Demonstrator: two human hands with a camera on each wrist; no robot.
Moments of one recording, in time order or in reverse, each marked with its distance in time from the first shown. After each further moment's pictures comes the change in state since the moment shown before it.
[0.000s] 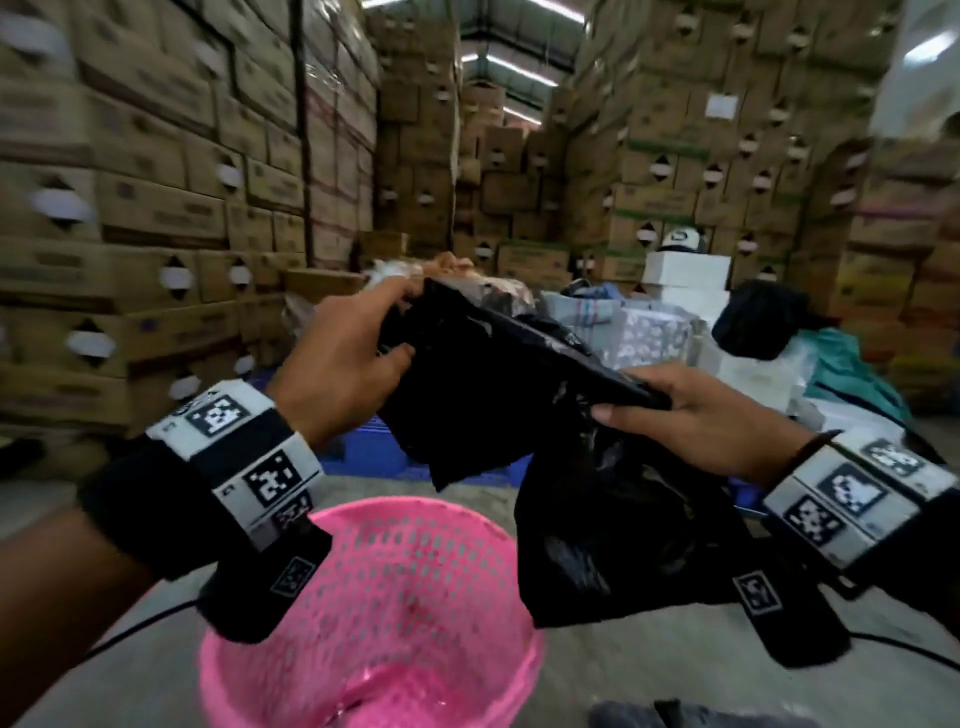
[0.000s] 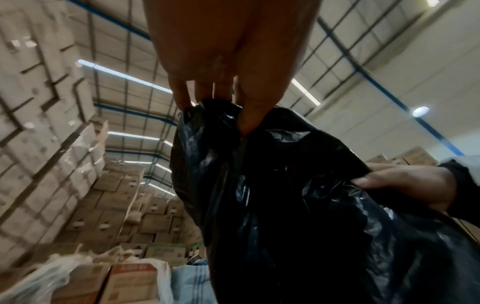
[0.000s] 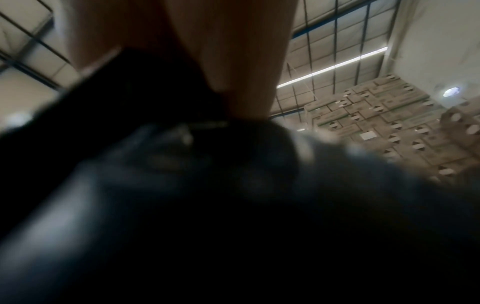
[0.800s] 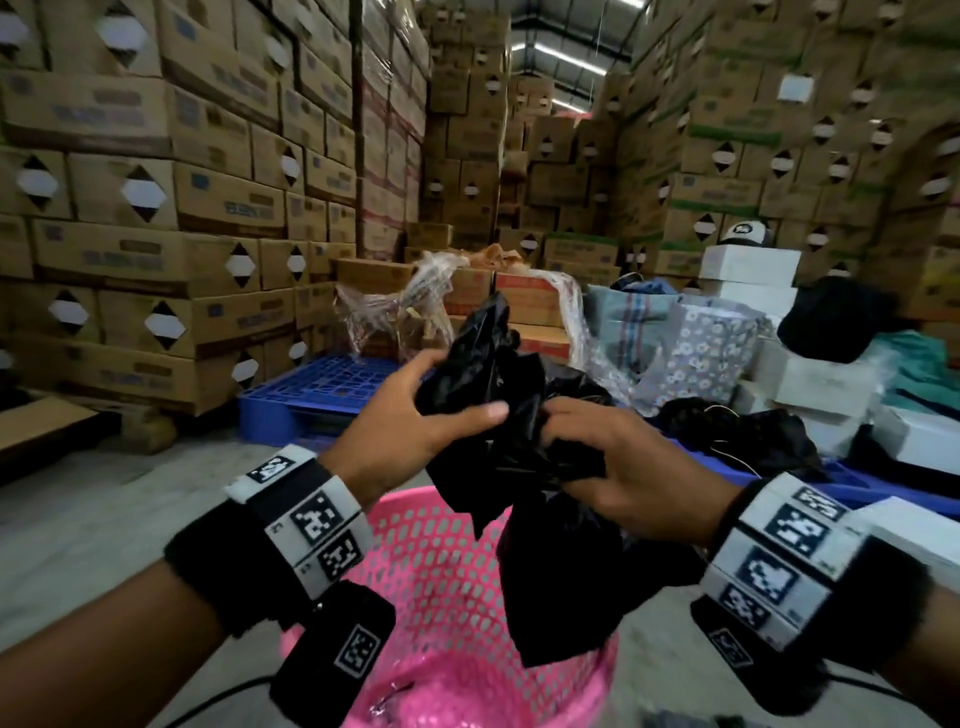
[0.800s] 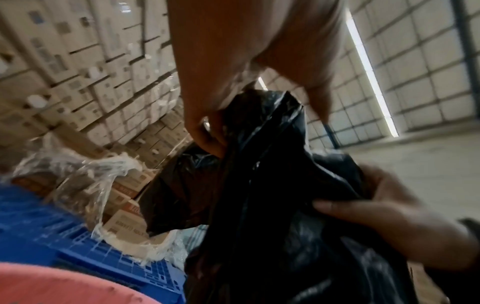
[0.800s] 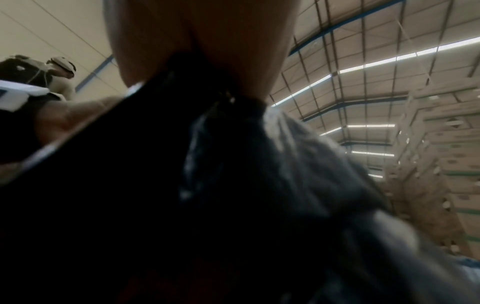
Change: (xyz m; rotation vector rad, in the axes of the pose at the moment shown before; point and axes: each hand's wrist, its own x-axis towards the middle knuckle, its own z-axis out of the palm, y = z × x) left_hand -0.052 -0.035 0.009 -0.794 -0.242 -0.640; right_hand 0.041 -0.016 0.100 -0.224 -0.068 -0.552
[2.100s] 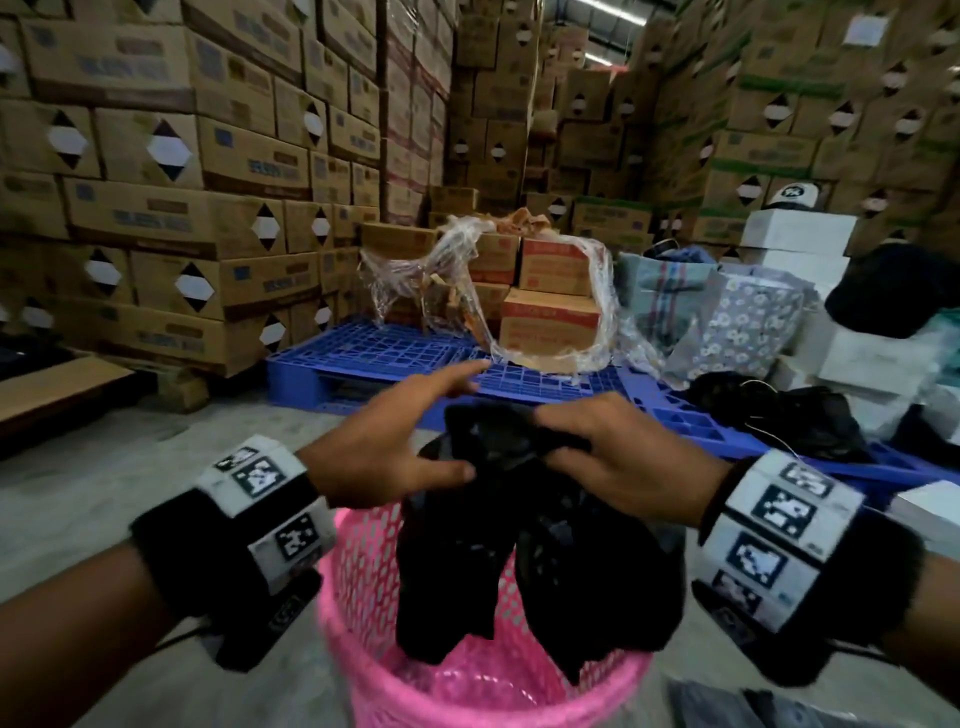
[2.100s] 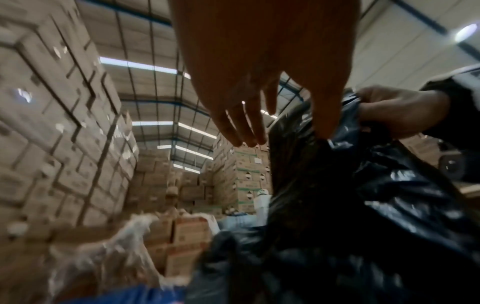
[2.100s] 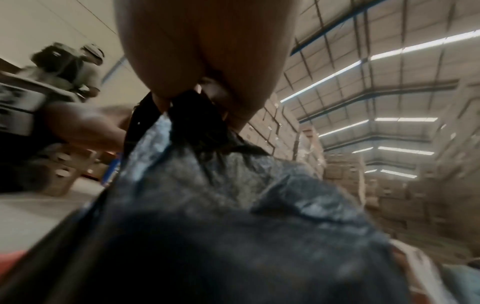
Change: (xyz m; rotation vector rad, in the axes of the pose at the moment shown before) left_hand -0.008 -0.051 -0.048 0.668 -0.223 0.334; right_hand 0.023 0.000 0.033 -0.041 -0.102 0.051
